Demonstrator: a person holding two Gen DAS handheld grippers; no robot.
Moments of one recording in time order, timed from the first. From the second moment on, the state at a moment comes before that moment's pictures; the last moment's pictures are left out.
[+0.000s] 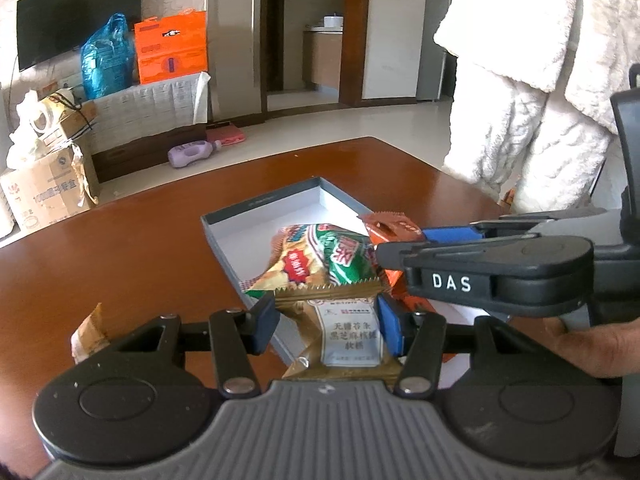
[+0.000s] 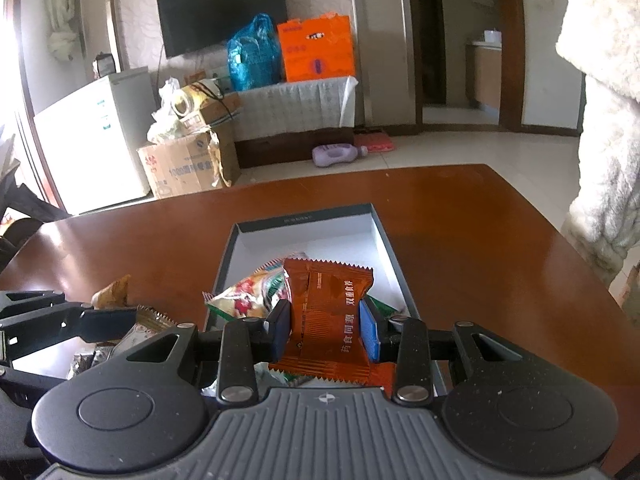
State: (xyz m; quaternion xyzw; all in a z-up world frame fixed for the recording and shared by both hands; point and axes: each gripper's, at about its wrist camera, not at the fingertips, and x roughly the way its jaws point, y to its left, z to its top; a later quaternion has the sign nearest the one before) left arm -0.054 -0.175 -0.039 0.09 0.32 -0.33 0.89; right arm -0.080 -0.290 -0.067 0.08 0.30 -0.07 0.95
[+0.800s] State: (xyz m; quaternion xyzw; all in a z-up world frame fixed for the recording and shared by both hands) left arm -0.044 -0.204 -0.064 0.12 0.33 -0.34 0.87; right arm -0.073 -0.301 -0.083 0.09 0.34 -0.07 0.93
